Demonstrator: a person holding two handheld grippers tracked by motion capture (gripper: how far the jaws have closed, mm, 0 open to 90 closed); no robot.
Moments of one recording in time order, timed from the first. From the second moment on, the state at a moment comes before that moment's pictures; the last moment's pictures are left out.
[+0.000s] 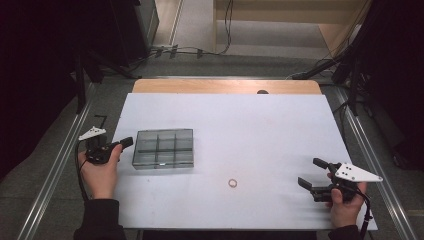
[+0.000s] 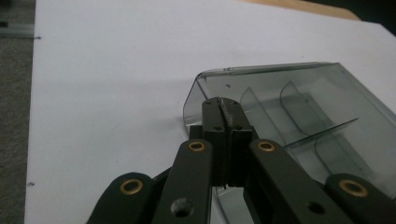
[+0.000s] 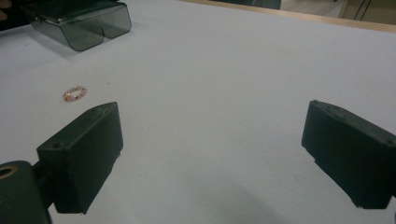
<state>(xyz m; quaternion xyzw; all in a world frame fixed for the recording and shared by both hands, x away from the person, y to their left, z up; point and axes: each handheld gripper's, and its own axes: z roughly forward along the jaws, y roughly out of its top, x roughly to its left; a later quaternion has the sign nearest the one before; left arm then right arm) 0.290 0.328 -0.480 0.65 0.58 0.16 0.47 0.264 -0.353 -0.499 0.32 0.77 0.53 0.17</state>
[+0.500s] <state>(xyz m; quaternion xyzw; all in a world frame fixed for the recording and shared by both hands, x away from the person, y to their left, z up) 0.305 0.318 -0.495 0.68 0.58 0.16 0.41 0.264 -0.351 -0.499 0.32 0.77 0.52 0.18</state>
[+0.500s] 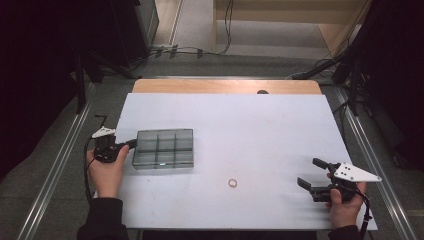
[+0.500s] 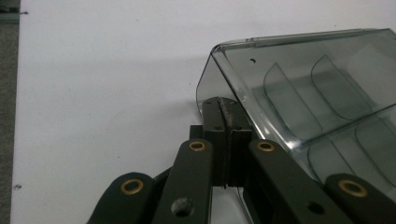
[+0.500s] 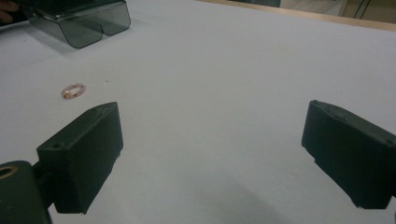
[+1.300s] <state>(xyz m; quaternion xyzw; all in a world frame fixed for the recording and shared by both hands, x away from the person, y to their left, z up) 0.313 0.291 -0.498 0.70 0.55 0.14 0.43 0.264 -0.349 -0.500 0.32 0.78 0.52 0.17</state>
